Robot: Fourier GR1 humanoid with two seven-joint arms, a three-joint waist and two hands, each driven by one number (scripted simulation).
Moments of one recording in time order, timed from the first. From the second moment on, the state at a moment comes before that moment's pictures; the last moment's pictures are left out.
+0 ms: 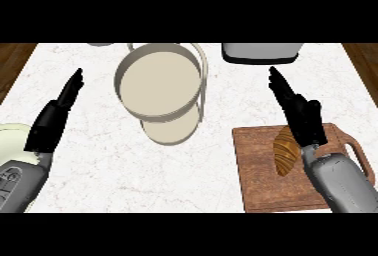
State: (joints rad) left arm -0.29 0.55 -0.25 -1.33 0.13 0.21 -0.16; right arm -0.37 -0.38 0.31 -1.42 -0.18 -0.22 0.13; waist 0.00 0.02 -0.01
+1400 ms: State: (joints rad) left arm -0.16 0.33 -0.30 -1.32 0.27 0.10 -0.13; right arm -0.50 -0.46 0.39 -1.02 0.31 -0.52 0.61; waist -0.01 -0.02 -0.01
